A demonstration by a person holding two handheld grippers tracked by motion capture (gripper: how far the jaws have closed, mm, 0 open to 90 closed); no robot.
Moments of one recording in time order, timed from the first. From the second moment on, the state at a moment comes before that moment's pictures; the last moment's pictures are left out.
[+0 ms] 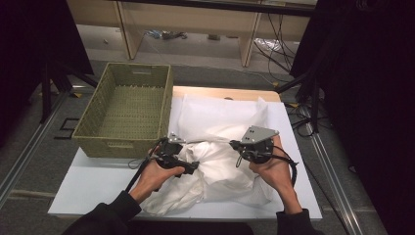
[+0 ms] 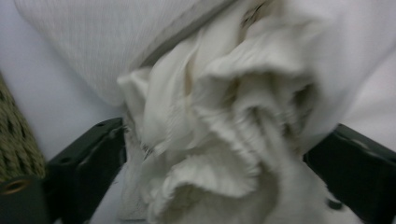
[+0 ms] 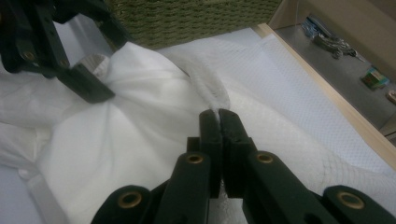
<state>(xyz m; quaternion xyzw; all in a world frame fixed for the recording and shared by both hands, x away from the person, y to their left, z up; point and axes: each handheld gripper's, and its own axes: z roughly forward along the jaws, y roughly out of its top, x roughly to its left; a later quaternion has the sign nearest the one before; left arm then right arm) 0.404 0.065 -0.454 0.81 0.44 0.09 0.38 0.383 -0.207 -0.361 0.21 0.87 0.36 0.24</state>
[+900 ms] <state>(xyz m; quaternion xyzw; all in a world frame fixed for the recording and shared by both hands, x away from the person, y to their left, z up) 0.435 0.011 -0.456 0.80 0.43 0.04 0.43 0.377 -0.205 -0.353 0.20 0.87 0.38 0.23</state>
